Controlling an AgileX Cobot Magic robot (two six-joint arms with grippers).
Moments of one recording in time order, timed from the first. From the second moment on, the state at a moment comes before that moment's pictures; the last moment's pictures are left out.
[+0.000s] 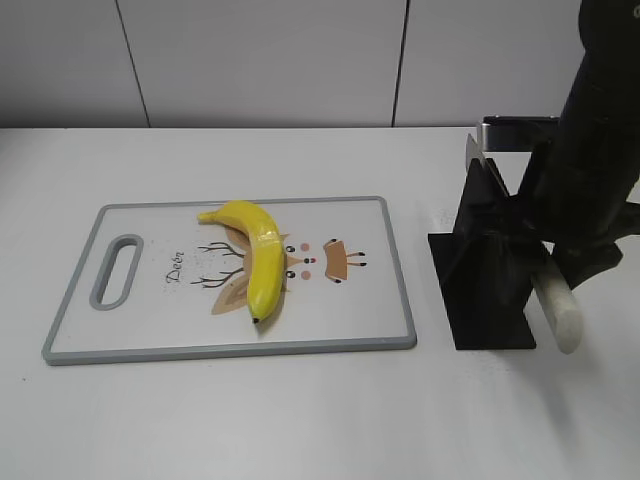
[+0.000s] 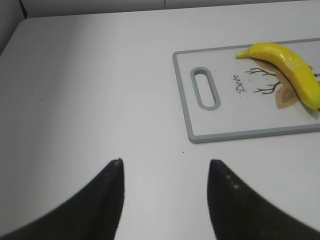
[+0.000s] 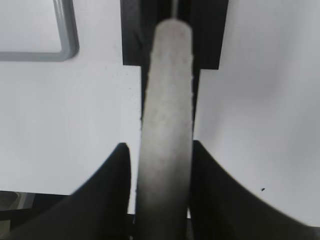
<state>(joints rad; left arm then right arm) -0.07 -0.01 -0.49 -0.09 1.09 0.19 0.41 1.71 -1.14 0.11 1.10 0.31</state>
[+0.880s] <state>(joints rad) -0.07 -0.01 -0.49 -0.09 1.09 0.19 0.41 1.65 -1.18 0.13 1.14 0.32</state>
